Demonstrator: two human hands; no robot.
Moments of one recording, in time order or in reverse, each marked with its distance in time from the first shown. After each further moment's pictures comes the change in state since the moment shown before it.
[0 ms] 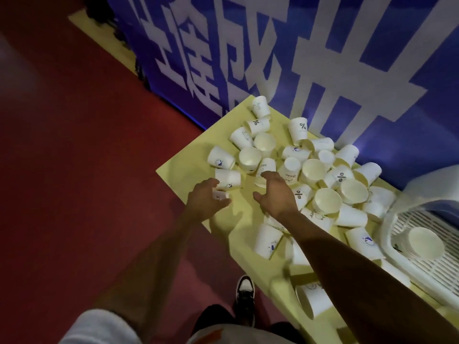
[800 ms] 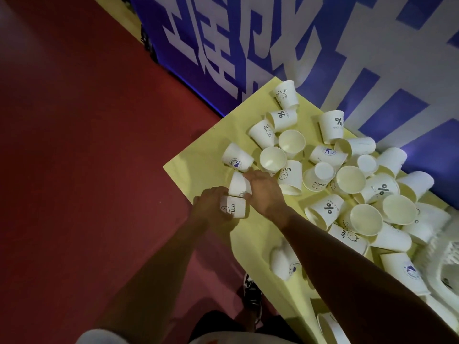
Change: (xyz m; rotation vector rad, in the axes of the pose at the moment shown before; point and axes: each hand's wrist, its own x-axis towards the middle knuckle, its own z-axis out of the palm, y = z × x) left_hand 0.055 -0.056 0.015 0.199 -0.132 -0.030; right_hand 0.085 -0.034 0.076 -0.256 -0.191 -0.199
